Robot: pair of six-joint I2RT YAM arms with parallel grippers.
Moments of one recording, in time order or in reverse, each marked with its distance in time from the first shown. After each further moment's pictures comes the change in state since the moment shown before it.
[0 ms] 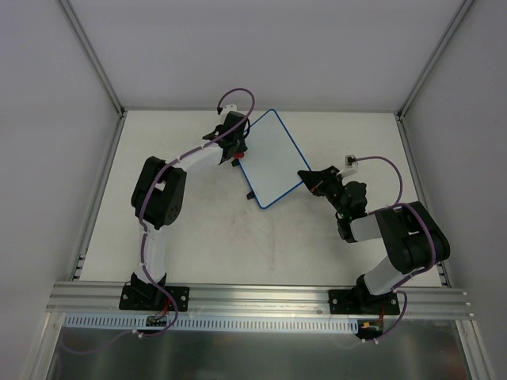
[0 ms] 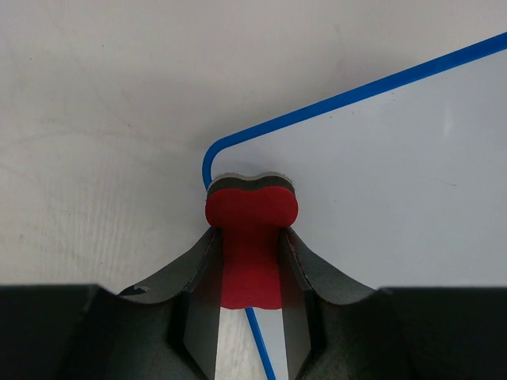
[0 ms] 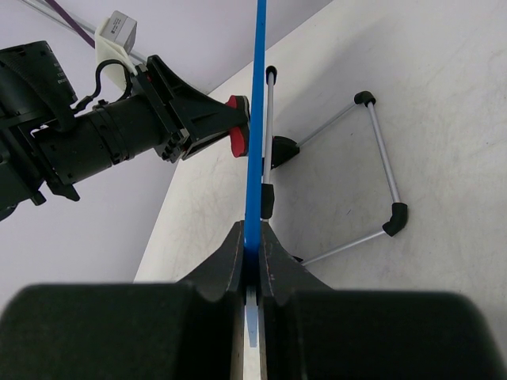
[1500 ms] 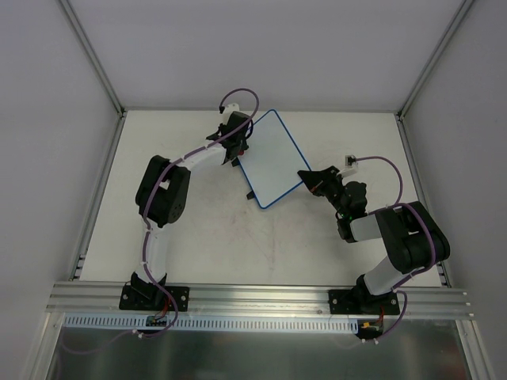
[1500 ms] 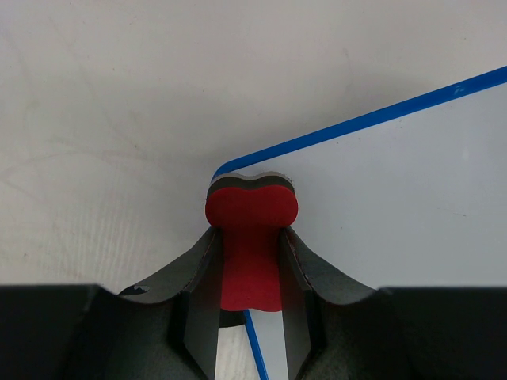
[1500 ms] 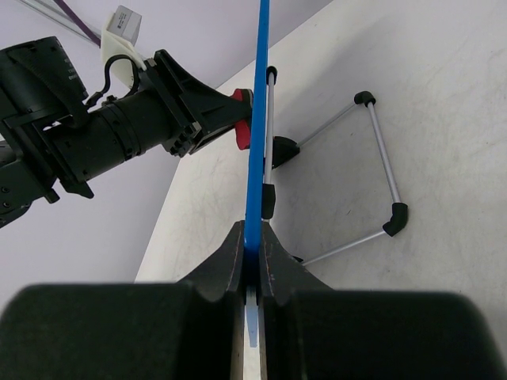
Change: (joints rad) left arm -0.014 0.039 0.032 0.037 -0.070 0.020; right arm 0.000 0.002 0.000 0.002 0.000 0.002
